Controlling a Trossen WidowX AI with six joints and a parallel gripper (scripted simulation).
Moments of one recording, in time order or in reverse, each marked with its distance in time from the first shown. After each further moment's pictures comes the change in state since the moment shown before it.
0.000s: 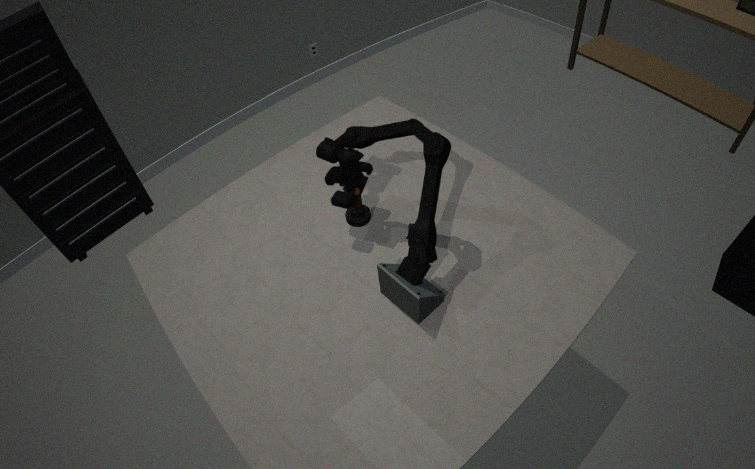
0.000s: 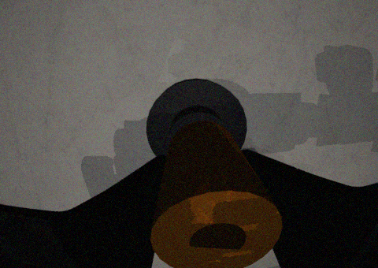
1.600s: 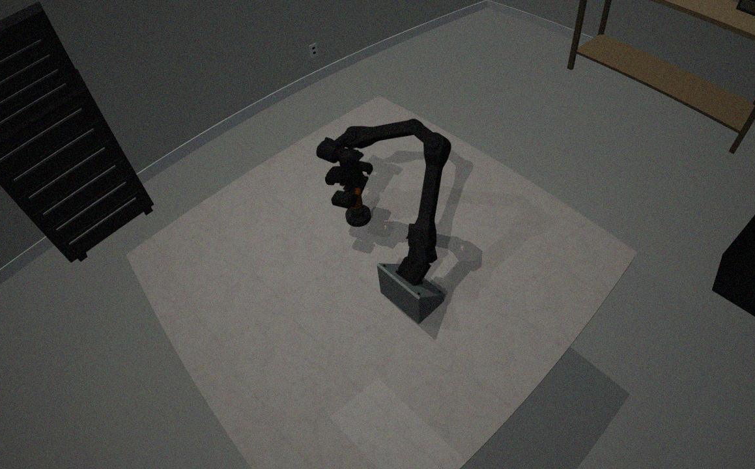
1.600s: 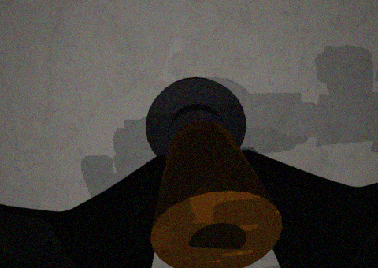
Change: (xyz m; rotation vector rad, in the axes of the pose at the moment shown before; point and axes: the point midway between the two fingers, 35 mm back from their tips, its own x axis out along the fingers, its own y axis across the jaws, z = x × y) arm -0.001 0.000 -0.001 -0.003 0.003 0.001
